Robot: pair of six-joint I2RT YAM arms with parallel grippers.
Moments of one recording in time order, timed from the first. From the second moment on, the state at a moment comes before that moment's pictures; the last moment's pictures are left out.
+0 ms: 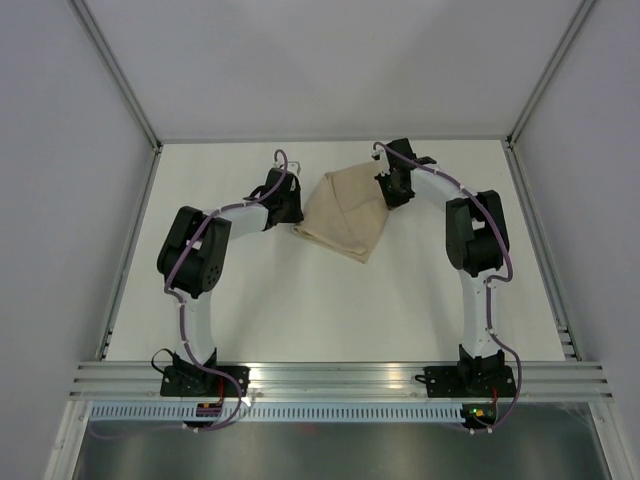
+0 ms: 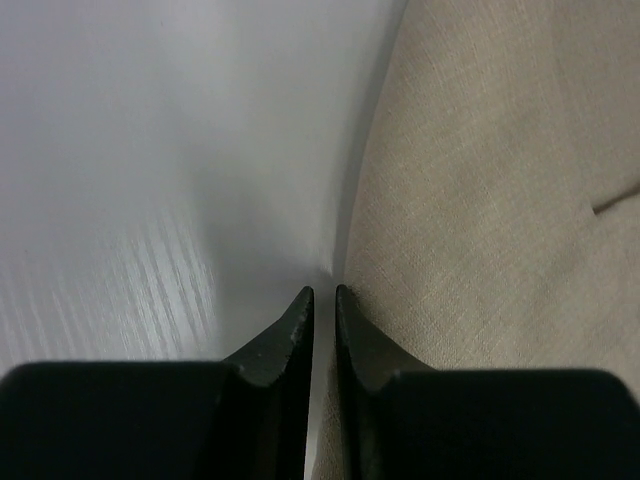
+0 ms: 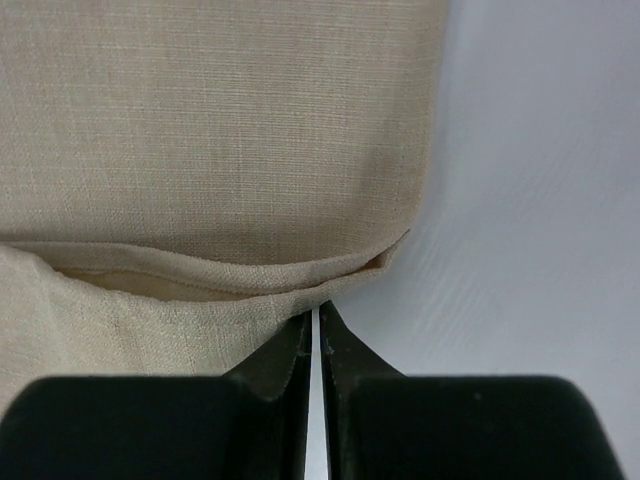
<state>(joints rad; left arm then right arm) -0.40 2.05 1.29 -0.01 -0.01 -0.28 0.28 2.21 1.70 -0.58 0.02 -0.07</state>
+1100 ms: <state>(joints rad) -0.39 1.55 0.99 -0.01 -0.08 -0.39 0.23 1.90 1.59 -0.49 -0.13 -0.36</state>
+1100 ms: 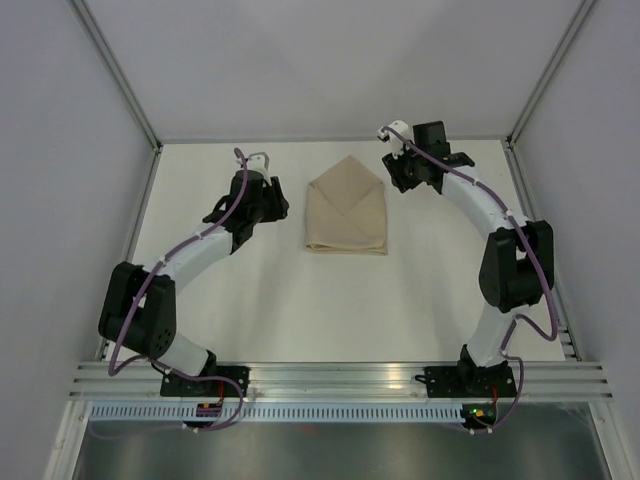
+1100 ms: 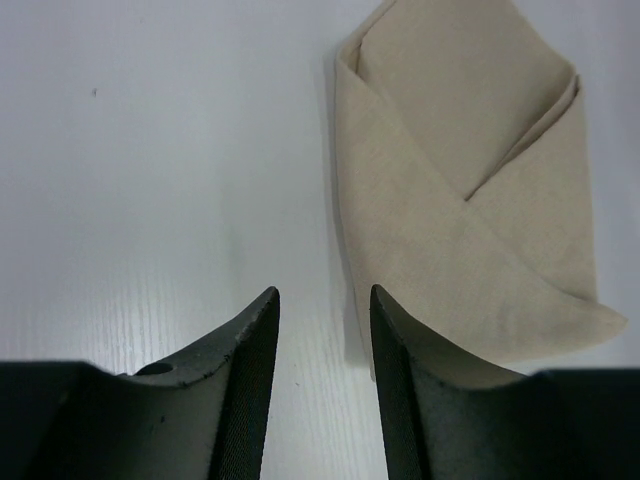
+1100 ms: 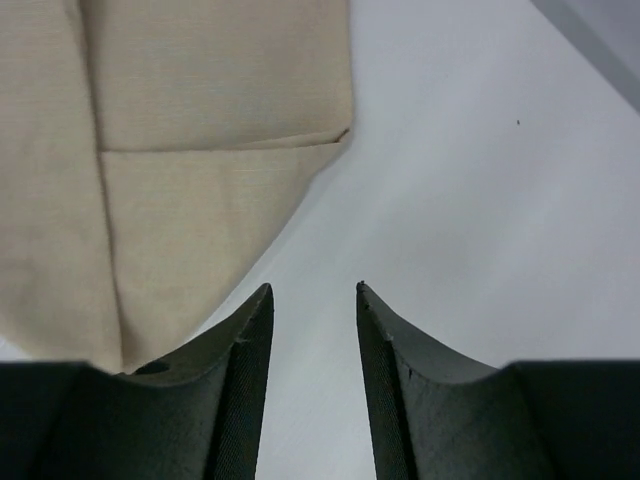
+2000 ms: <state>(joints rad) -0.37 1.36 0.89 0.09 0.03 -0.36 0.63 1.62 0.92 -0.15 -0.27 -0.91</state>
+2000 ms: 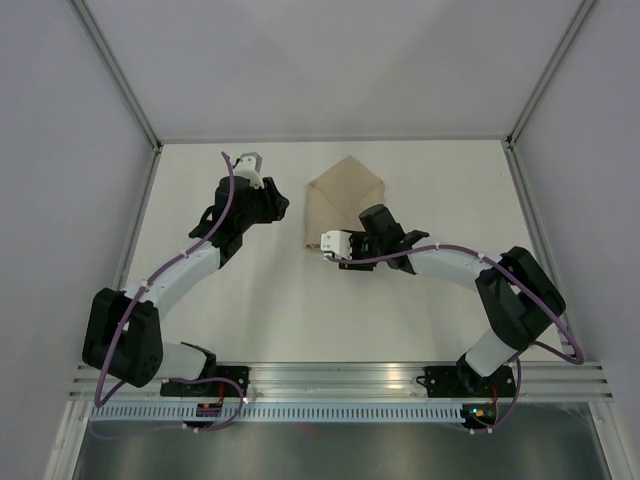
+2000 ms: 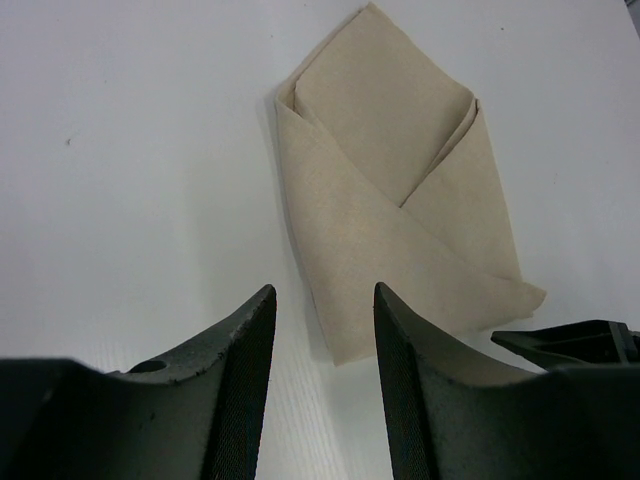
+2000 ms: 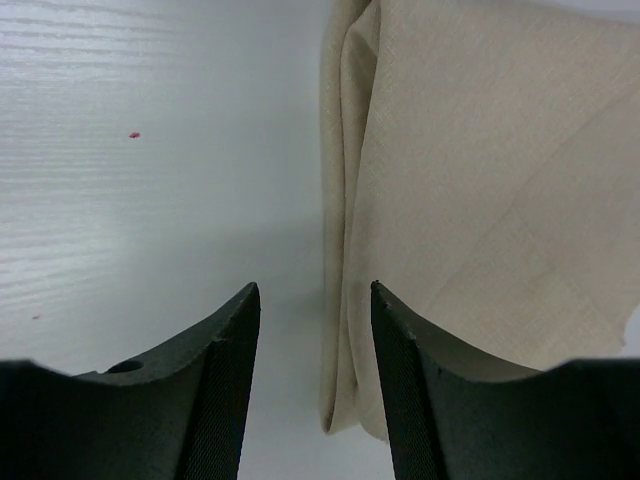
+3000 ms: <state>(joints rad) -0.37 1.36 0.86 0.11 0.04 -0.34 0.68 1.79 0.95 0.04 -0.11 -0.97</state>
